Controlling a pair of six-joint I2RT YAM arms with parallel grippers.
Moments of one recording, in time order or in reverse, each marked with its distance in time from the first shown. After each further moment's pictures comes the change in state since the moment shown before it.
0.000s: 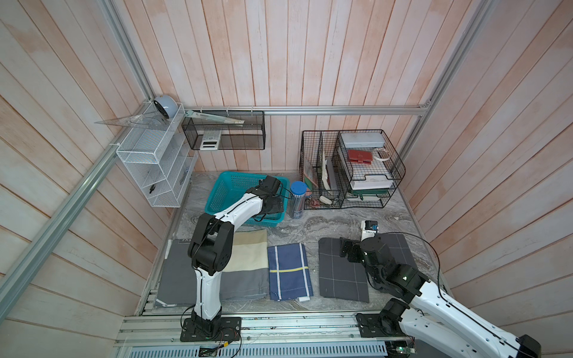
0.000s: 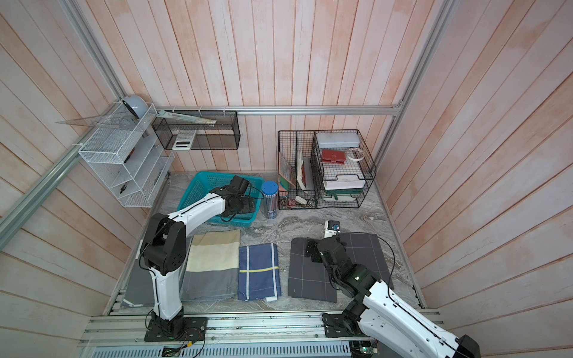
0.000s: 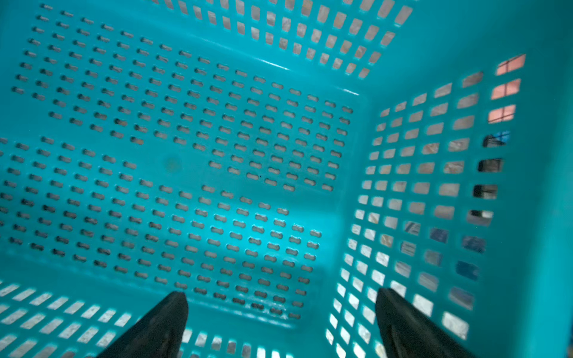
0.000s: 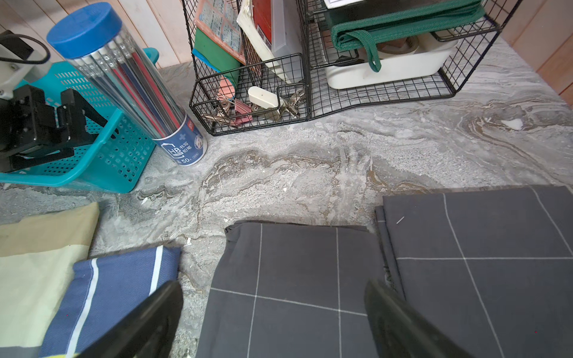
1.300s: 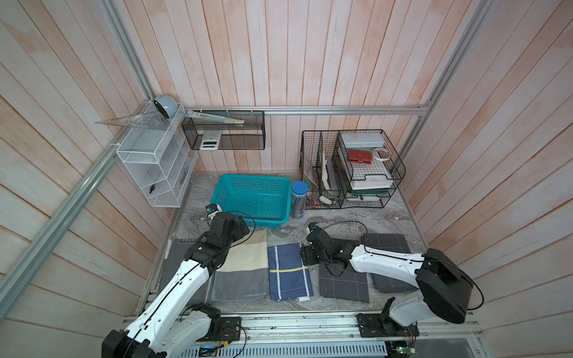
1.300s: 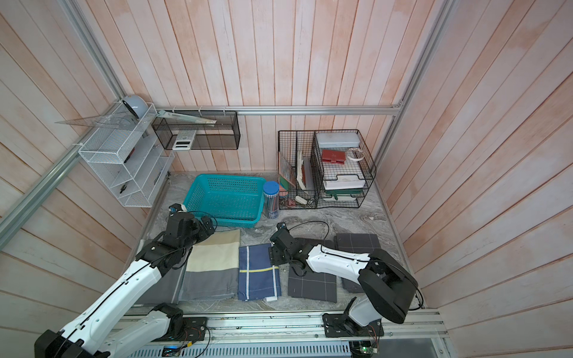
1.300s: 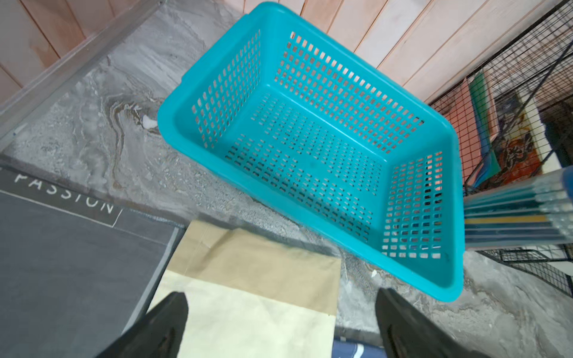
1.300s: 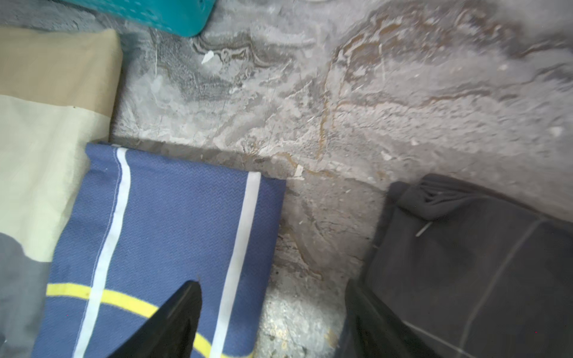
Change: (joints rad) left arm 0.111 -1.048 -0.834 0.165 -0.127 -0.121; right arm 0.179 0.805 0.254 0.185 -0.311 0.000
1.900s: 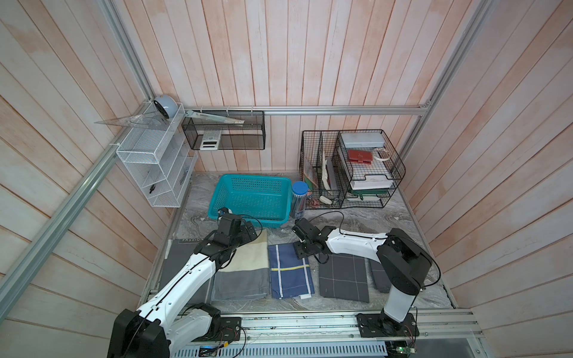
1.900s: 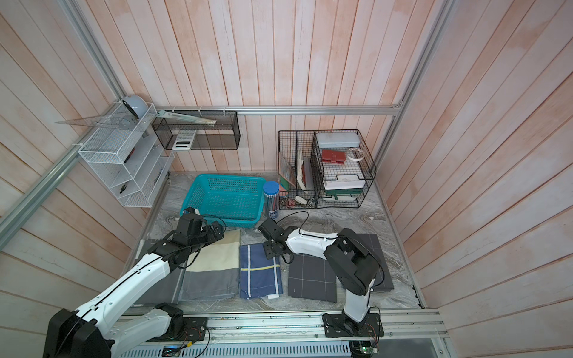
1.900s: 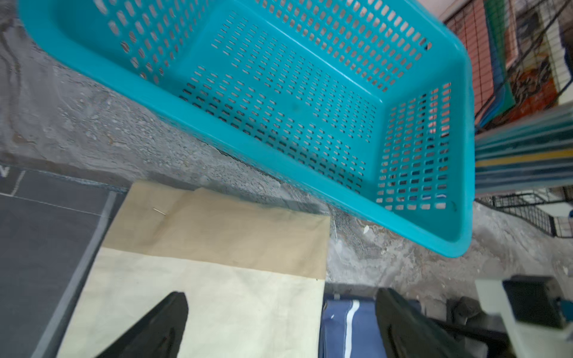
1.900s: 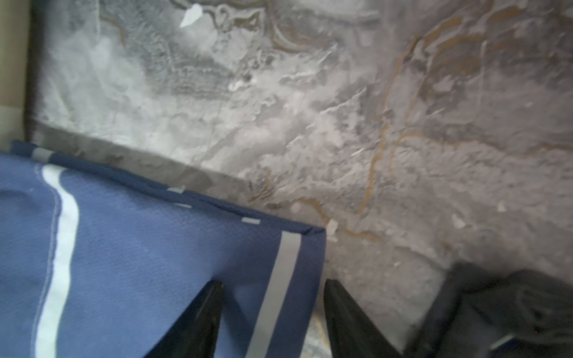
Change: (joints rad) left arm -0.043 0.151 -0.010 0.050 0.167 0.009; right arm -0.068 0.285 0.295 -0.192 -0.040 -0.139
